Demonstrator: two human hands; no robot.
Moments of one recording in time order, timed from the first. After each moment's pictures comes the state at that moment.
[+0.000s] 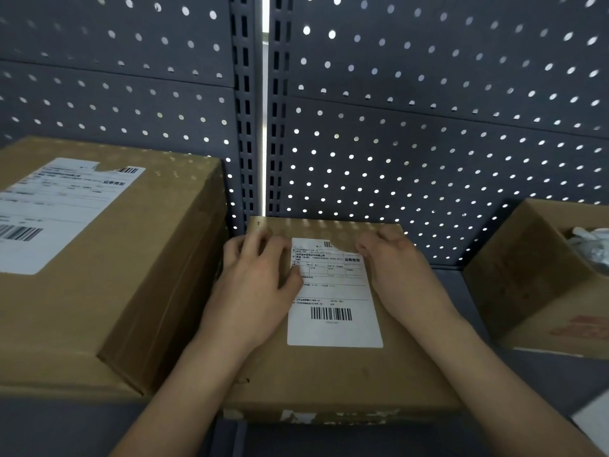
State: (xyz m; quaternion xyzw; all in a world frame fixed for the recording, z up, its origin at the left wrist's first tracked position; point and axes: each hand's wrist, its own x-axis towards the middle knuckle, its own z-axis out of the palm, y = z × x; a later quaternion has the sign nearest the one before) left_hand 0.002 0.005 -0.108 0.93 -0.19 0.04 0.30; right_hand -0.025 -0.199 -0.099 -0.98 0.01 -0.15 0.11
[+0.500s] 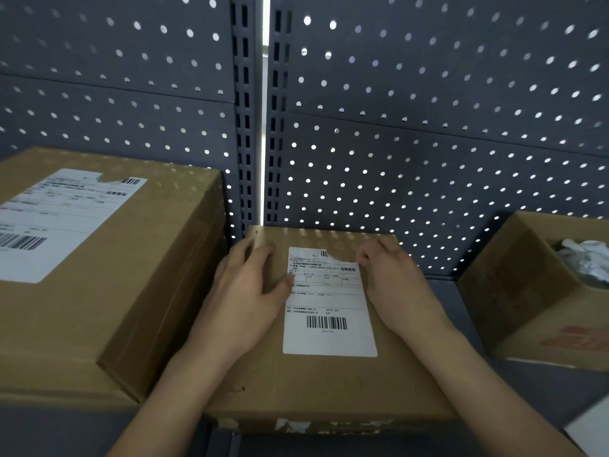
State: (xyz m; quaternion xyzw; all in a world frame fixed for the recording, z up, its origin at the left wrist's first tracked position) left_hand 0.008 0.012 -0.110 0.92 -0.16 0.01 0.36; right_hand -0.029 -0.197 -0.093 -0.98 0.03 -0.13 0.16
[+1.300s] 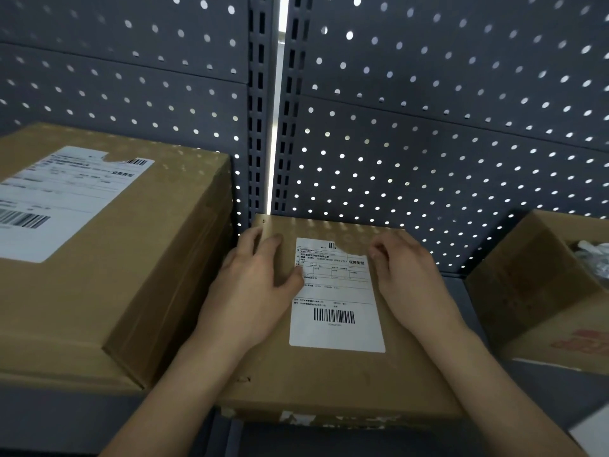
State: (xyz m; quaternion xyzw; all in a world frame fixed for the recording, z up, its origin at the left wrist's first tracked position) left_hand 0.007 0.009 -0.115 0.93 -0.15 0.02 0.33; right_hand -0.026 -0.205 -0.103 -0.97 0.04 -0.19 0.18
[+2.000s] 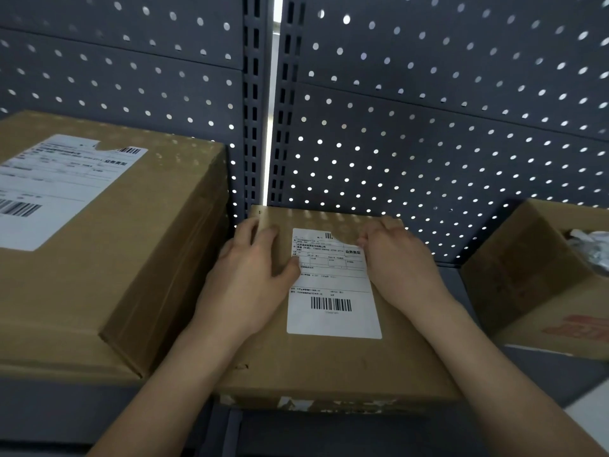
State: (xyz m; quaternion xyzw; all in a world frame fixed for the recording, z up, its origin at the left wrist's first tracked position) left_hand 0.009 0.010 -0.117 0.94 -0.15 0.03 0.32; right_hand -0.015 -0.196 -0.098 -0.99 0.05 -0.13 0.02
